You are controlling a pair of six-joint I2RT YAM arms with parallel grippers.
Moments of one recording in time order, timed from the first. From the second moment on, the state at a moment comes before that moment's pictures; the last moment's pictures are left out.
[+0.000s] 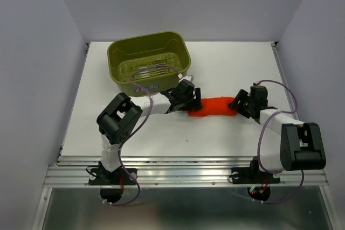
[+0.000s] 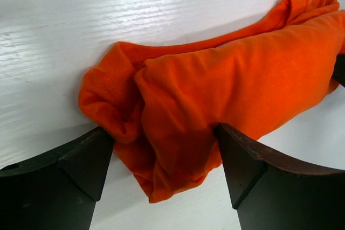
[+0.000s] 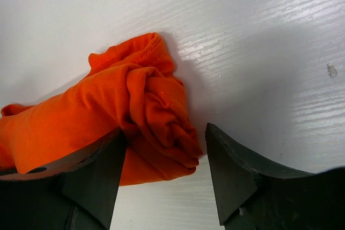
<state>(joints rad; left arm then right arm) -0.81 1.91 1.17 -0.05 -0.03 -0.72 0.02 1.38 0.56 0.01 -0.14 0.57</state>
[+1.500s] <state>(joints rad) -0.76 1.81 1.06 -0.08 0.01 -0.61 0.05 1.47 0.64 -0.08 -0.48 0.54</state>
